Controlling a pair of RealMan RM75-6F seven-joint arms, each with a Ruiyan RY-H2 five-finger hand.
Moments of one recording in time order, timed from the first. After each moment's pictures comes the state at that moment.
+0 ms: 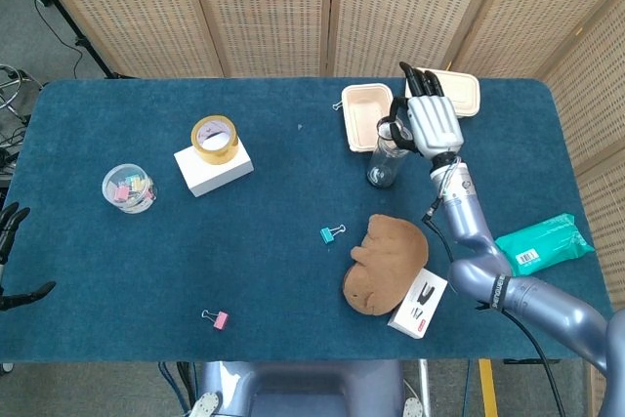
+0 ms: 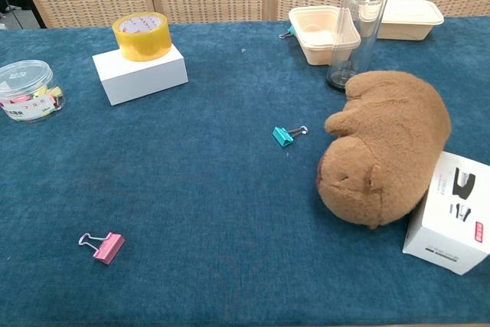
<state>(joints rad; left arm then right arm) -0.09 -1.02 -0.05 -1.64 1.47 1.45 -0.17 0.92 -1.45 0.42 -1.22 -1.00 0.96 -0.16</state>
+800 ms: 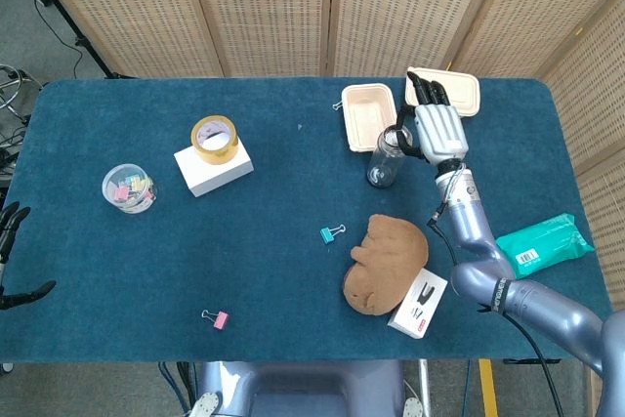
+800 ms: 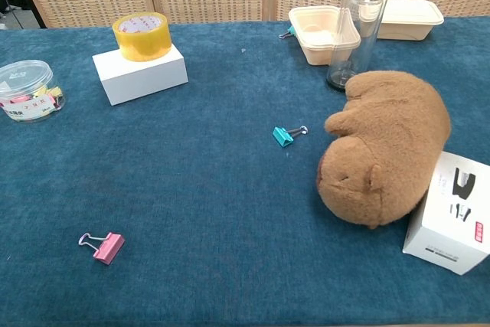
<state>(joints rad) -0.09 -1.02 -0.06 -1.64 1.46 1.45 -0.17 0.90 -1.48 0.39 -1.17 -1.00 0.95 -0.11</state>
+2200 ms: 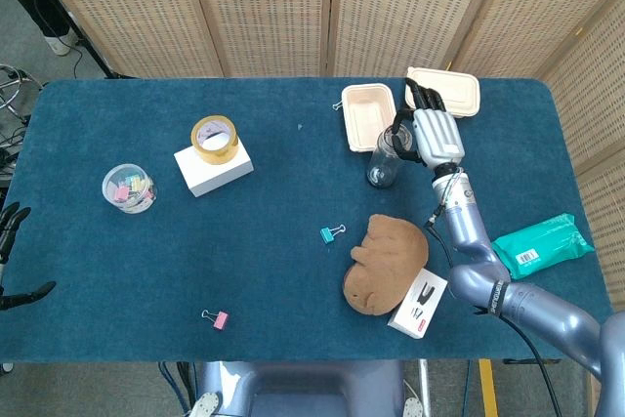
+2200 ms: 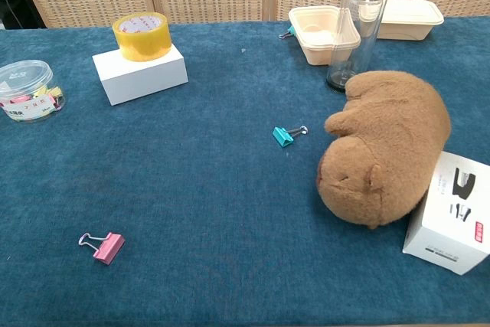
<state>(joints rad) -0.09 -1.01 -0.05 -1.65 1.46 1.45 -0.18 0.88 -1.49 0.41 -1.19 -0.97 0.93 -0.07</state>
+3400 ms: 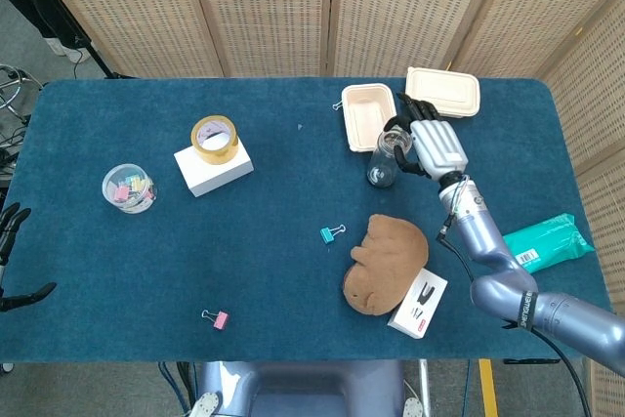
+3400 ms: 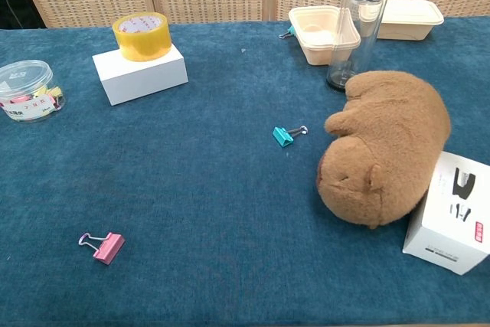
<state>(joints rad) -0.09 -1.01 -0.05 -1.65 1.48 1.46 -0.18 0.85 -1.32 0.38 -1.41 -0.98 0.86 -0.06</state>
